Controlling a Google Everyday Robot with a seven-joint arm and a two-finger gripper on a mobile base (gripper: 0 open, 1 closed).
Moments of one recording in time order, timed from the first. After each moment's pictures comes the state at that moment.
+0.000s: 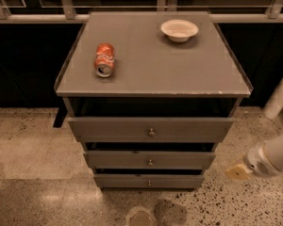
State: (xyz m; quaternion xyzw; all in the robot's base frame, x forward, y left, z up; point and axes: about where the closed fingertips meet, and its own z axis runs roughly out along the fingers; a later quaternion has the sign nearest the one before) arm 0.434 -0.289 0.635 -0.35 0.91 0.16 0.17
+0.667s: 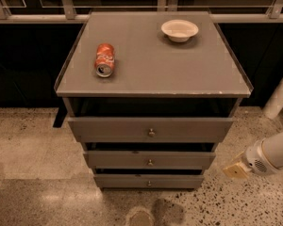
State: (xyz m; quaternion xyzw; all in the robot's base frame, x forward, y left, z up) arm 0.430 -0.288 0.644 -0.35 0.91 0.16 0.17
